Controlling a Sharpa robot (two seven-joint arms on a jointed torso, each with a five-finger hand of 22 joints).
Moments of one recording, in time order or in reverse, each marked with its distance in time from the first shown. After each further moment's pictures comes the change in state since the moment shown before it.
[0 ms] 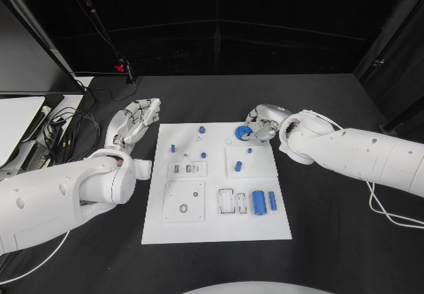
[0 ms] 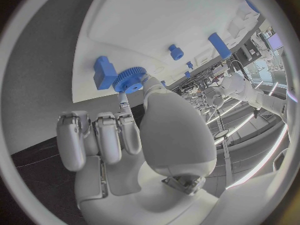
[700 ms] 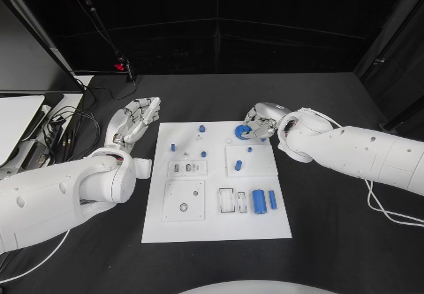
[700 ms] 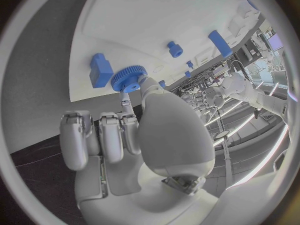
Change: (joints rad) left arm 0.000 0.001 0.000 -0.001 0.000 0.000 0.000; left_hand 0.000 0.000 0.000 0.000 0.000 0.000 0.000 0.000 0.000 0.000 0.000 0.000 0.000 0.000 0.000 0.000 0.000 0.000 0.000 0.000 0.000 0.000; right arm 0.004 0.006 0.001 0.004 -0.009 0.002 -0.013; right_hand 0.063 0.082 0.073 -0.039 -0.014 0.143 -0.029 -0.049 -0.020 0.002 -0.059 0.000 0.000 0.000 -0.050 0.000 0.000 0.000 -0.001 -0.052 0.000 0.000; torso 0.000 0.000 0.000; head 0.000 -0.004
